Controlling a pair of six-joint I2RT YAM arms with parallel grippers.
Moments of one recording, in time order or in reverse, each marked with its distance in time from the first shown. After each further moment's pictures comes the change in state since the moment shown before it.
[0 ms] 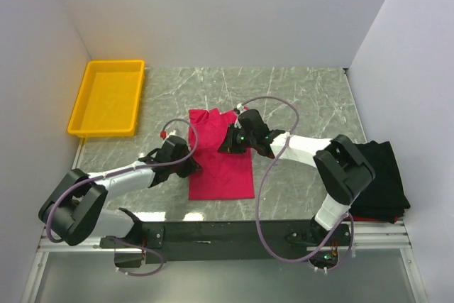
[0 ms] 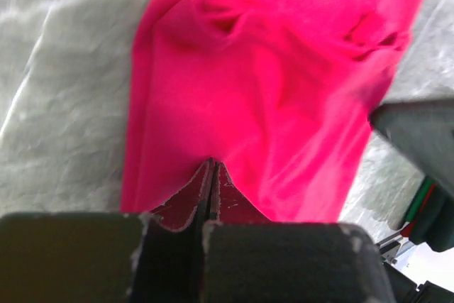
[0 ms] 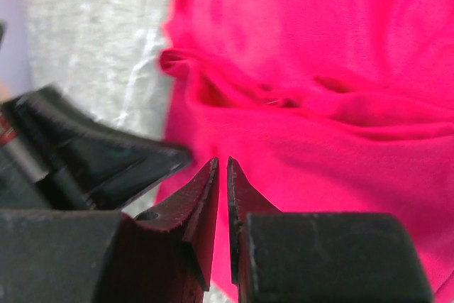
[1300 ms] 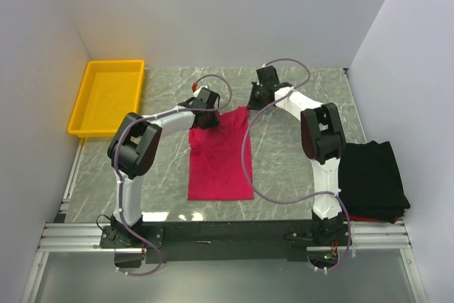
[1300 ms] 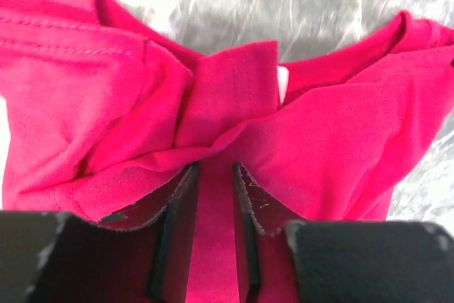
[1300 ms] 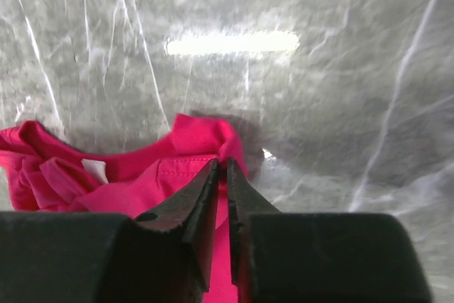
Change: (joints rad) left arm 0.048 0.711 0.870 -0.253 -0.190 0.313; right arm -0.344 0.509 0.729 -0.419 0.189 -0.192
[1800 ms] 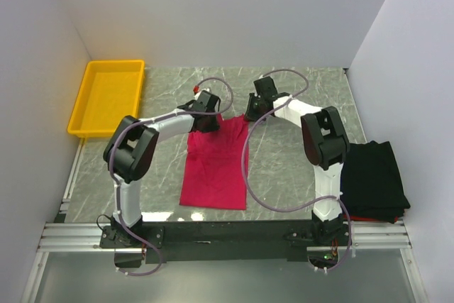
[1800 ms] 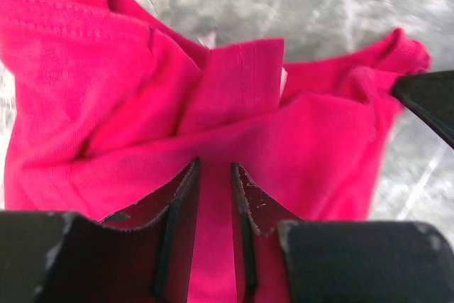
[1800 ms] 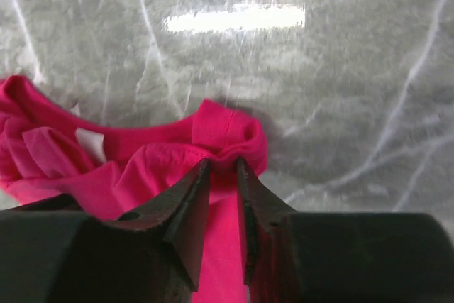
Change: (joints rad) left arm -0.025 -0.078 -0.061 -0.011 0.026 0.019; right arm 0.040 -0.109 -0.204 0.061 -0.015 0.032
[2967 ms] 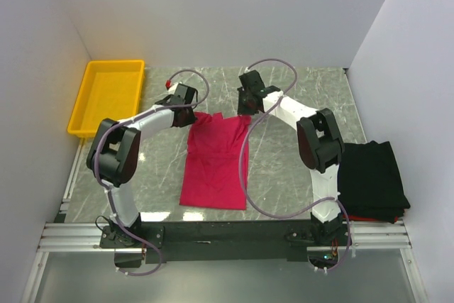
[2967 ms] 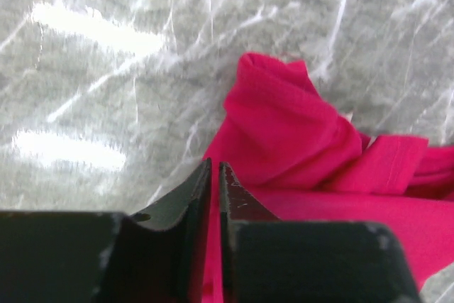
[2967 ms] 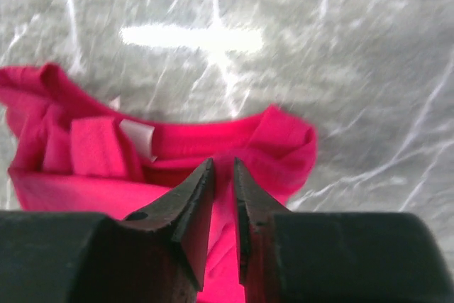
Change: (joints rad) left arm 0.159 -0.098 -0.065 -0.058 -0.122 0.004; right arm 0.112 0.002 0.147 -0.127 0.172 -0.101
